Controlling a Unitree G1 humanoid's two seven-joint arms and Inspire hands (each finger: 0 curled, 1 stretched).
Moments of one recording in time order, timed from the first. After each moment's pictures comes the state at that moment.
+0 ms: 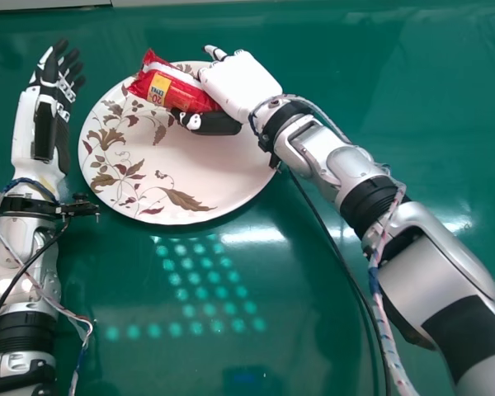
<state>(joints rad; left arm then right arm) -0.44 0.32 0.29 0.53 -0.19 -0.56 -0.24 -1.17 -0.22 0.64 1.01 -0.99 -0.24 -0.29</state>
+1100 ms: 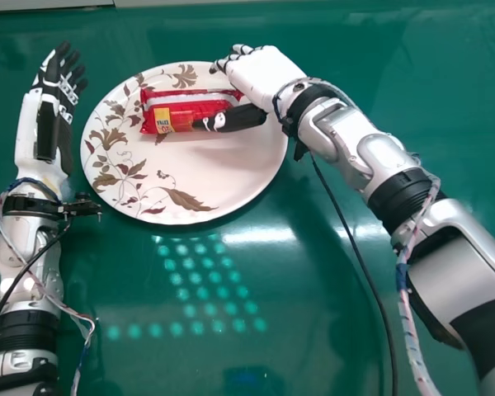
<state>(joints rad) -0.45 0.31 0.28 0.55 -0.19 -0.55 -0.25 -1.09 -0.34 0.49 0.76 -0.72 -0.21 0.08</state>
